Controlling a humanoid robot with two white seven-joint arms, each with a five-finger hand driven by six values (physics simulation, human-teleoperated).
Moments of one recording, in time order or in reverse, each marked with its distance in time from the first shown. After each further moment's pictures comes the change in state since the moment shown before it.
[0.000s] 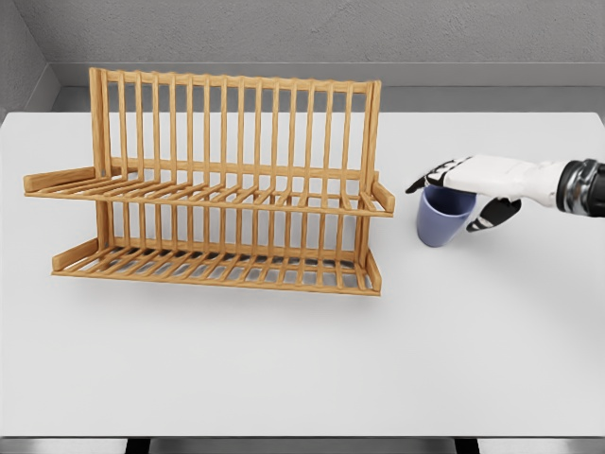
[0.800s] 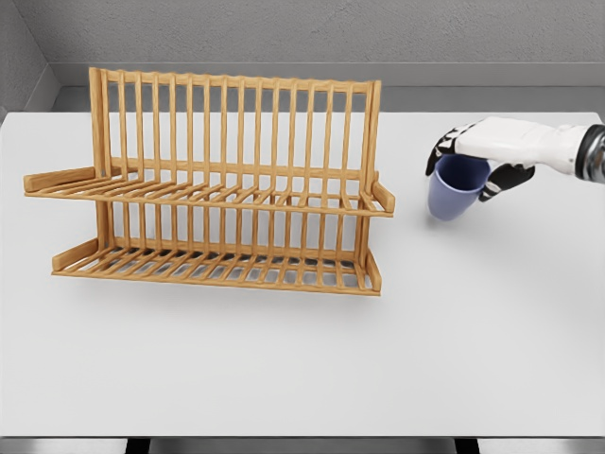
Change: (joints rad) left arm 0.000 0.000 0.000 0.000 0.000 0.000 0.000; right arm -0.091 -0.026 -0.008 -0.017 0.000 -0.003 0.001
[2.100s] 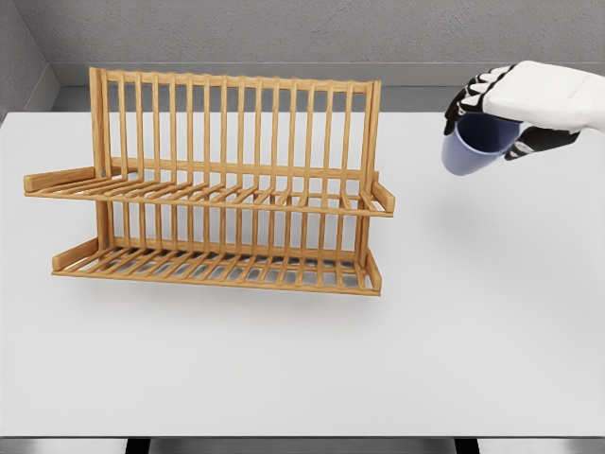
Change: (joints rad) left arm 0.000 0.000 0.000 0.000 0.000 0.000 0.000; right arm -0.002 -0.106 -0.159 -0.204 -0.005 -0.018 0.000
